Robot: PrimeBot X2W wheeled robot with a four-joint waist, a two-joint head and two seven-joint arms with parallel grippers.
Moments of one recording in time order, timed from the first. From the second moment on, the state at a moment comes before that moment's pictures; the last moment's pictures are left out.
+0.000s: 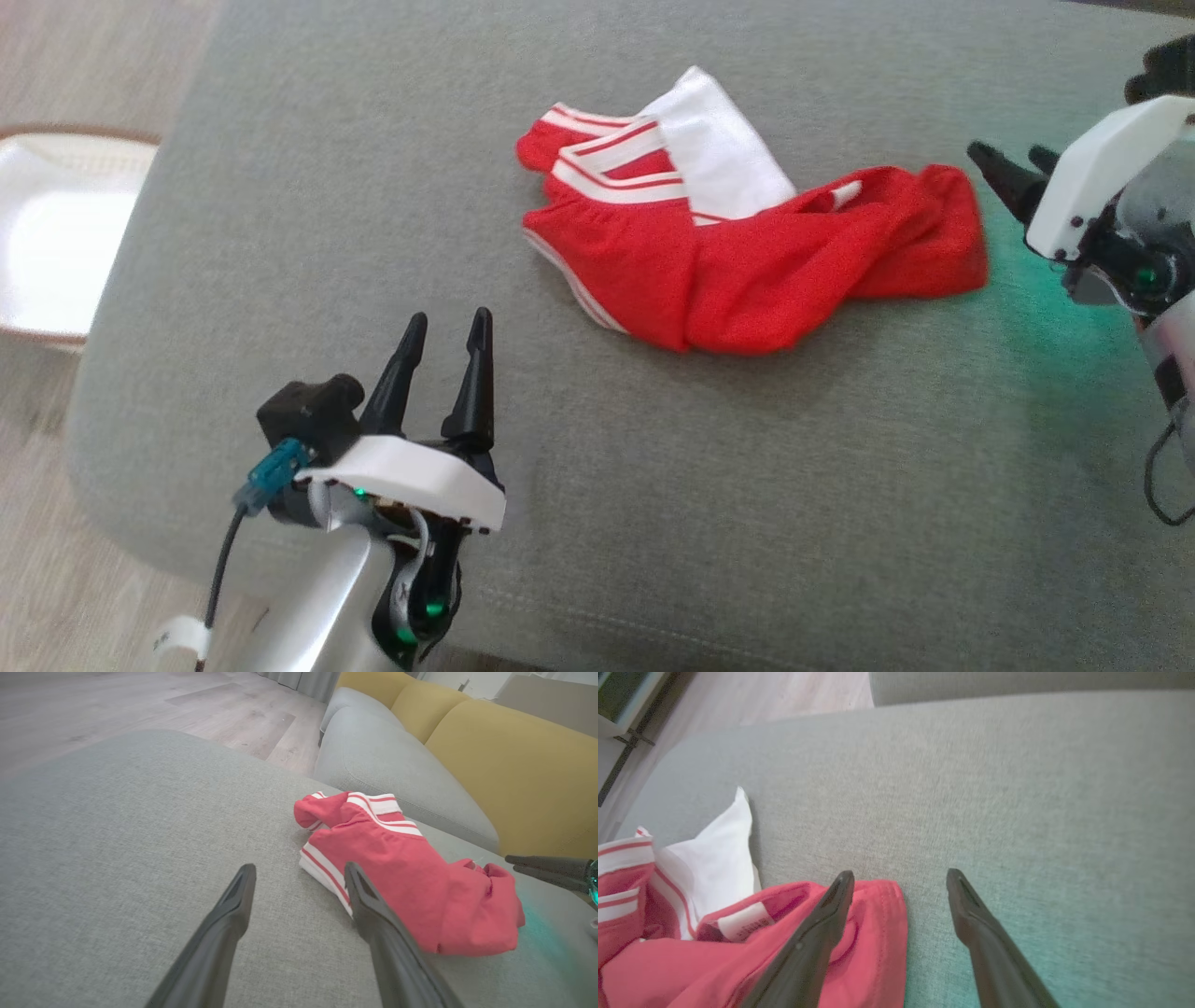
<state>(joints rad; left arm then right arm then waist) -0.23 0.14 -0.52 0.20 -0.63 0.17 -0.25 -0.90 -0.43 0.49 0.88 0.86 0.13 0.46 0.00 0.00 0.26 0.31</state>
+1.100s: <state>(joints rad) -0.16 0.15 -0.37 0.24 -0.57 0.13 -0.25 -0.67 -0.52 0.73 0.58 1.03 0.13 0.15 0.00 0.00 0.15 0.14</state>
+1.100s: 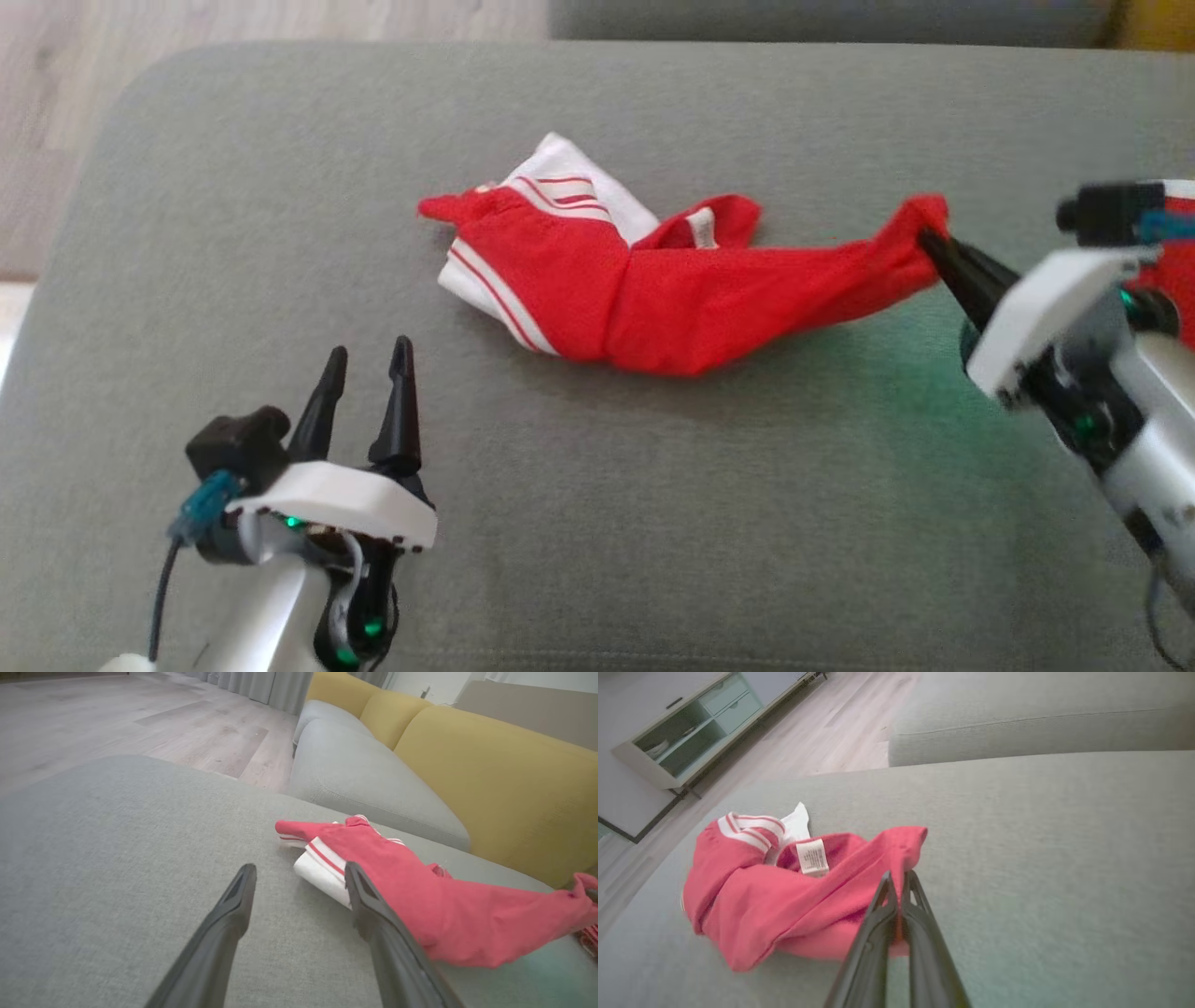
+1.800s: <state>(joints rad) -0.13 0.20 -0.35 0.18 -0.57 0.16 -0.21 -0.28 -0.59 0.59 0.50 0.78 0.13 0.12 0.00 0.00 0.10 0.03</state>
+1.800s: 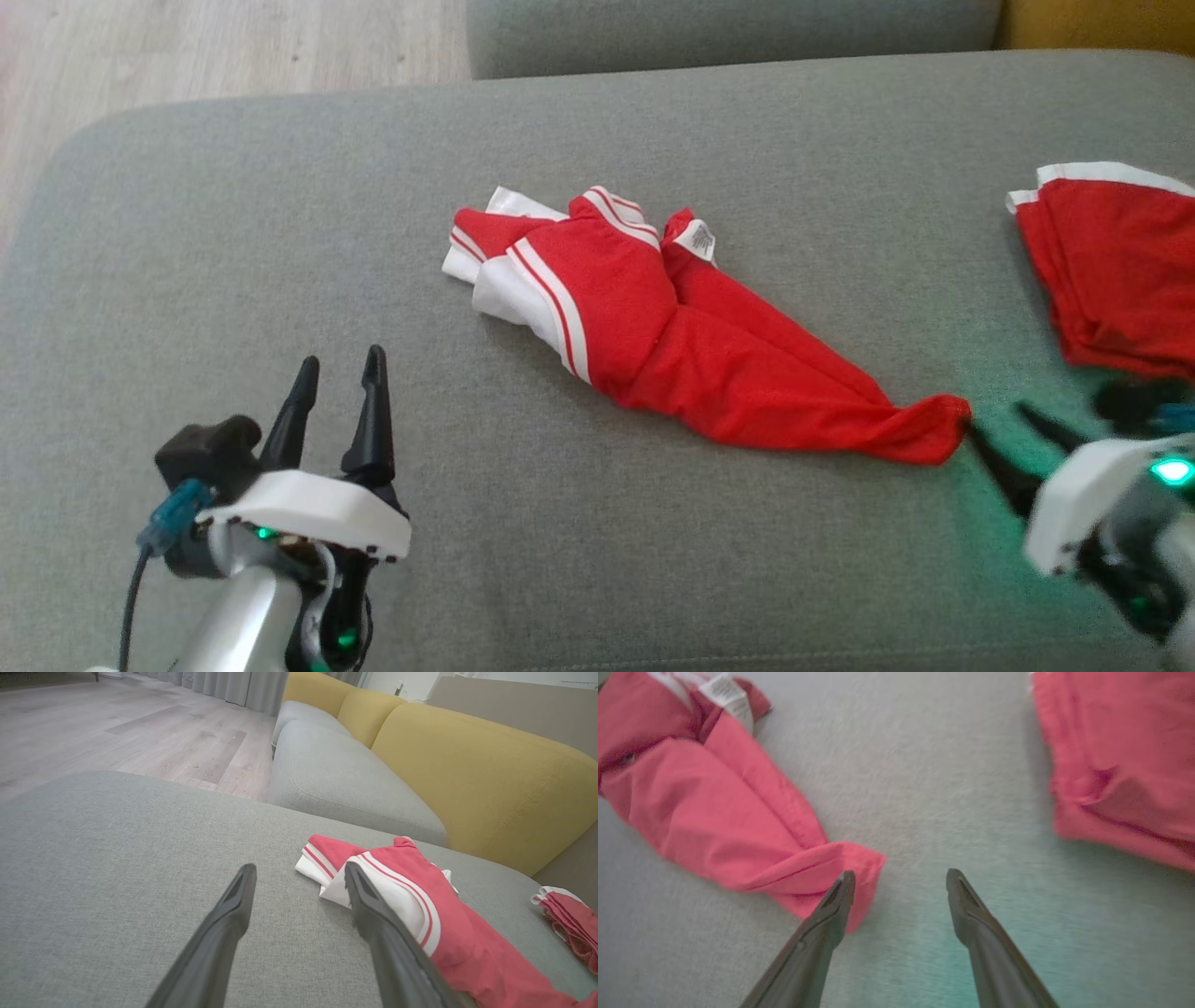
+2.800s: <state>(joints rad) -0.59 0.40 -0.58 0.46 -0.72 -0.12 0.45 -0.12 -0.29 0.13 0.22 0.51 0.13 0.04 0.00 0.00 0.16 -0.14</state>
